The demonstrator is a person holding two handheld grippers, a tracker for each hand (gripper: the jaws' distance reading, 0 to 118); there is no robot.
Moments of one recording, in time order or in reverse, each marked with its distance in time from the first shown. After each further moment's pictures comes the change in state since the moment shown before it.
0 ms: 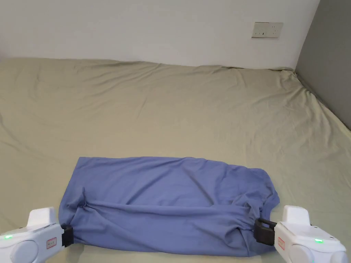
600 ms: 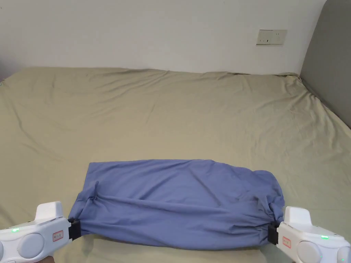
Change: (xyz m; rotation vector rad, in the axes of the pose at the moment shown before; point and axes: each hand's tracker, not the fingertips) left arm -0.015 -0.011 0.036 0.032 -0.021 0.040; right arm 0.010 -0.007 0.004 0.023 0.102 0.003
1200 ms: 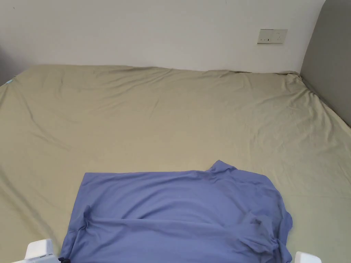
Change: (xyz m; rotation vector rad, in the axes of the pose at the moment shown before) left arm -0.040 -0.104 0.025 -0.177 0.043 0.068; right arm 0.019 -0.128 0.046 -0.123 0.013 -0.098
